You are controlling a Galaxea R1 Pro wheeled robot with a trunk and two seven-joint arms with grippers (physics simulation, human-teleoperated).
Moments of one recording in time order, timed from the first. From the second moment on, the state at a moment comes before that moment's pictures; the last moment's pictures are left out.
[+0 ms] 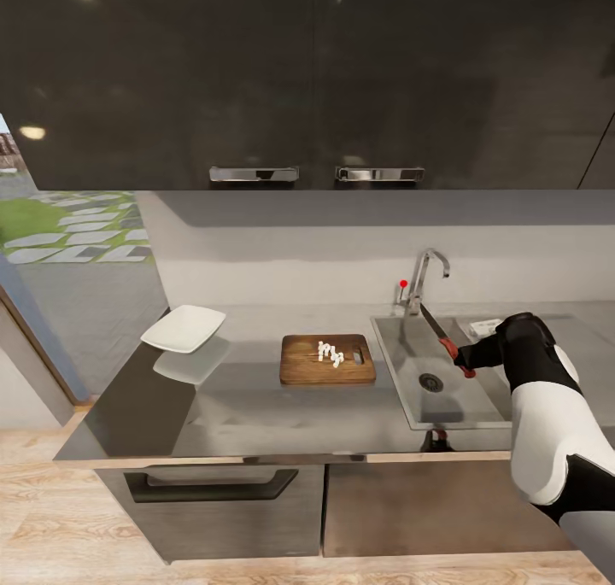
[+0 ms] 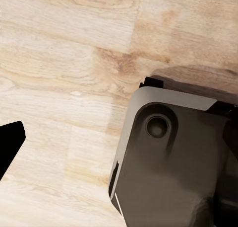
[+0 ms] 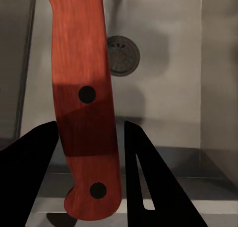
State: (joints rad) left arm -0.28 0.06 -0.28 0.08 0.50 -0.12 0.07; right arm -1.06 -0.13 -0.53 -0.78 1.14 0.81 0.86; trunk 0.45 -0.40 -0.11
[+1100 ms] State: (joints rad) left arm -0.28 0.06 -0.28 0.08 0.50 -0.12 0.07; right arm -1.06 -0.15 -0.53 -0.58 1.15 0.87 0.75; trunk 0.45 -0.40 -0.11
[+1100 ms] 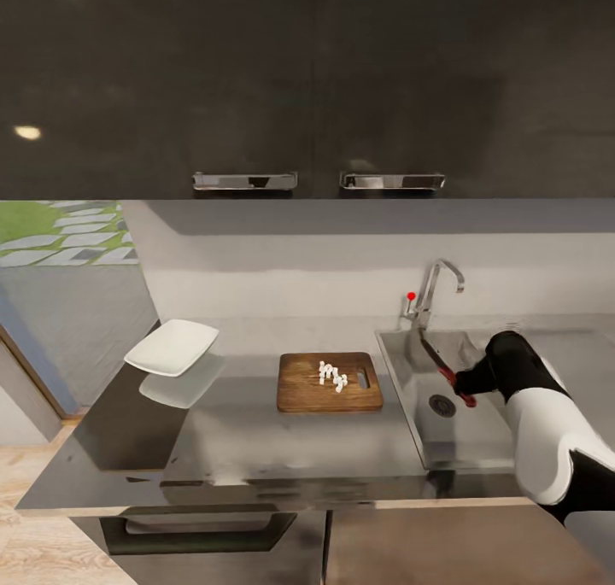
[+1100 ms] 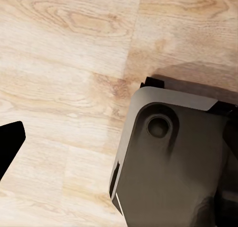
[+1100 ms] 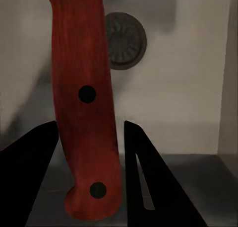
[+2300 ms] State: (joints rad) left arm -0.28 0.05 -0.28 0.08 0.50 -0.12 0.07; right arm -1.06 -0.16 -0.85 -0.27 1.07 0.57 0.37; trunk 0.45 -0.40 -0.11
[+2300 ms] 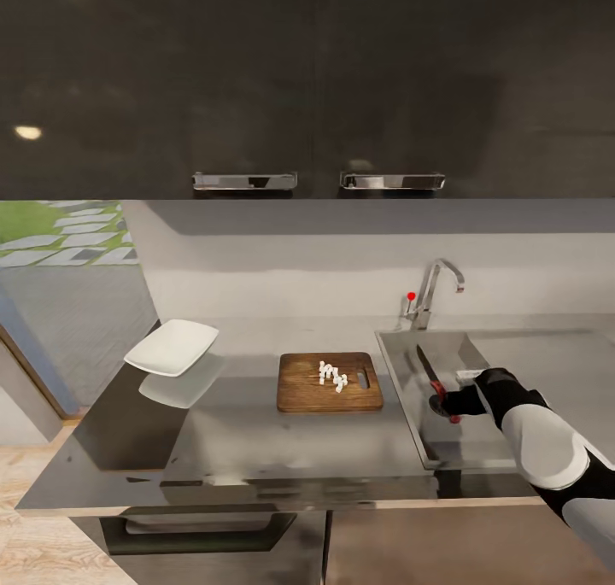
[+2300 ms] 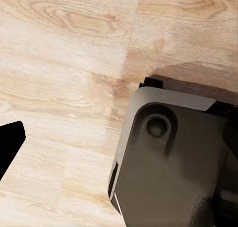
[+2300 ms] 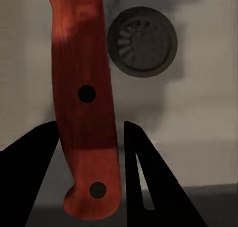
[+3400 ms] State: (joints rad) left arm -0.28 0.06 -0.28 0.08 0.50 -0.12 0.07; right arm -1.06 -0.16 -0.86 -0.12 0.99 0.49 0.19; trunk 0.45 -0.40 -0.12
